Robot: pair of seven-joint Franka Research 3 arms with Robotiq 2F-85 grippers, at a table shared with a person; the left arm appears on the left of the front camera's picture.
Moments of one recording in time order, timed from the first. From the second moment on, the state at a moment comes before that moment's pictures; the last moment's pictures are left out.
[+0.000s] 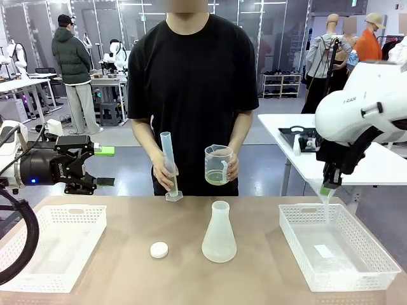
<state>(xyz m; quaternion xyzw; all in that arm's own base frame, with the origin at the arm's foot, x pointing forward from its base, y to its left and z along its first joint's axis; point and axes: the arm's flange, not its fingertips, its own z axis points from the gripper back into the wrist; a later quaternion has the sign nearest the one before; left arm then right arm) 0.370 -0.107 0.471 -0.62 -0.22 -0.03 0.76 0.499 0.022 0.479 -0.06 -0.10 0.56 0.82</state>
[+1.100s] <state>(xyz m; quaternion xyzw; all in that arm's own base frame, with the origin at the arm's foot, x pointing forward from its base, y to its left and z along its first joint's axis) 0.370 -0.107 0.471 -0.62 -0.22 -0.03 0.76 0.457 0.044 0.550 -0.17 -0.16 0.50 0.83</state>
